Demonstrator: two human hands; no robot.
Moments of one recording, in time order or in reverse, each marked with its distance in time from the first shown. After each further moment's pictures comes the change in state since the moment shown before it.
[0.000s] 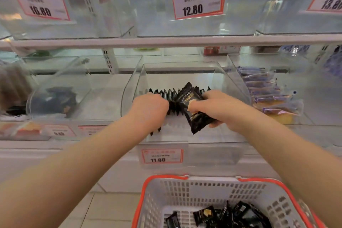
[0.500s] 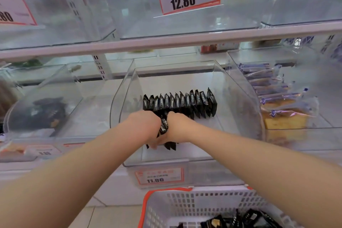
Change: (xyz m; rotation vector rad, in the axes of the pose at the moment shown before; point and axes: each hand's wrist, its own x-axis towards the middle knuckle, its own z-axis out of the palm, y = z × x) left_hand 0.042 -0.001 0.019 0.060 -0.486 0.067; right_hand 0.067 0.001 0.068 -0.468 -0.231 -0.154
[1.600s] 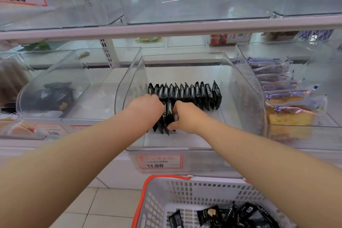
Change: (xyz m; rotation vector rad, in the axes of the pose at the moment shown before) left_hand 0.000 0.000 0.008 0.161 0.256 -0.063; right_hand 0.003 0.023 0.004 -0.081 0.108 -0.051
